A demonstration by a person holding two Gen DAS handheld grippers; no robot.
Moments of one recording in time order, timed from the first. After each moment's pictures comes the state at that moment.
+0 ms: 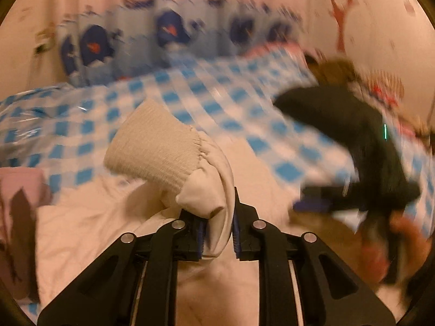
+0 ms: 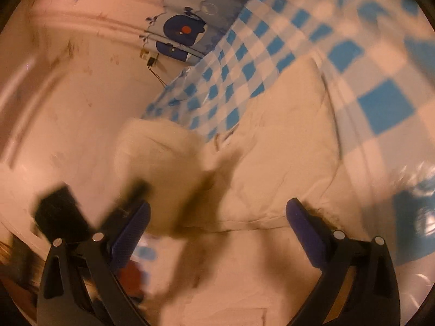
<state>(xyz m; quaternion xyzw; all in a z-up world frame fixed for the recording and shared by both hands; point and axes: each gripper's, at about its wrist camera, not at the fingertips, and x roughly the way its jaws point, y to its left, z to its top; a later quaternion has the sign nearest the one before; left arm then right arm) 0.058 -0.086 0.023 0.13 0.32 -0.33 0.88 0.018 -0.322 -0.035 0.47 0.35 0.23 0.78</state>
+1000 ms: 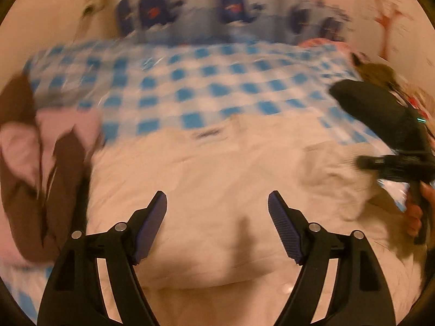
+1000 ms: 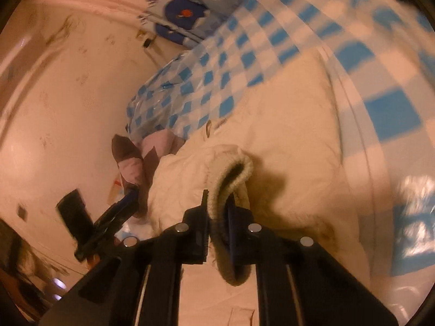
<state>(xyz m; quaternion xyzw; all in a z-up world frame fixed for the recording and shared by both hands) 0.093 0.059 0.006 0.07 0.38 -0.21 0.90 0.027 -0.300 -0.015 0.36 0.38 0.22 0.82</state>
